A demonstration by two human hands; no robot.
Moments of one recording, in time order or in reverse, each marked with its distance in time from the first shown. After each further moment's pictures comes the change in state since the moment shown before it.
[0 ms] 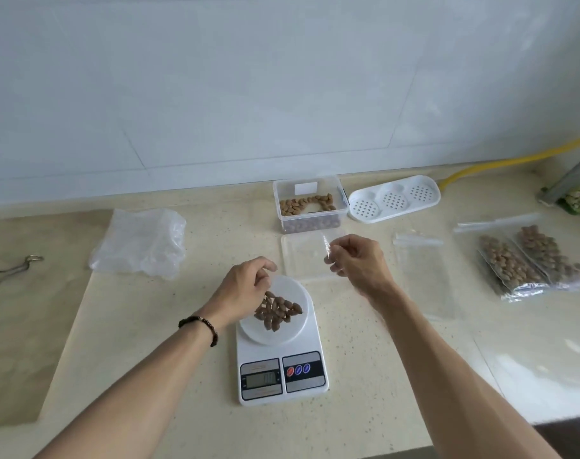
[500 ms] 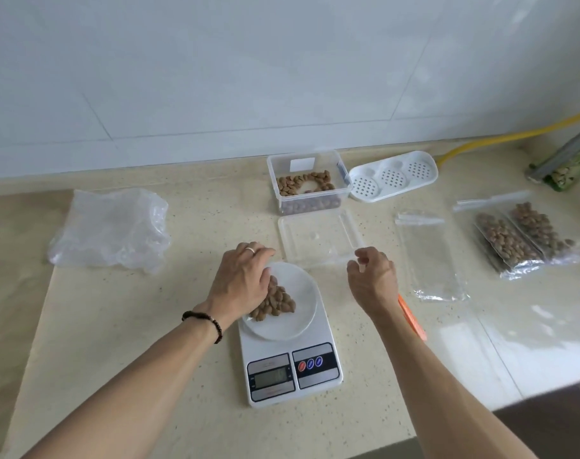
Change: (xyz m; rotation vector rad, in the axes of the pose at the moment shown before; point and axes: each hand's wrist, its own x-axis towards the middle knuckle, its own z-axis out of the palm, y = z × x) left_hand 0.030 -0.052 0.021 0.383 0.107 0.308; right_hand -0.002 0.064 0.036 -0.484 0.315 0.176
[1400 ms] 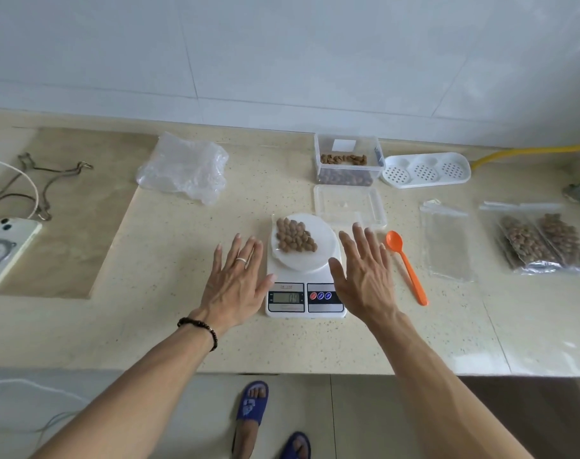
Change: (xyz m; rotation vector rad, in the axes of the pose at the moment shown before) left_hand -0.162 0.026 0.003 0.261 -0.132 -0.302; right_hand -0.109 0.014 -0.010 -0.461 -0.143 -0.623
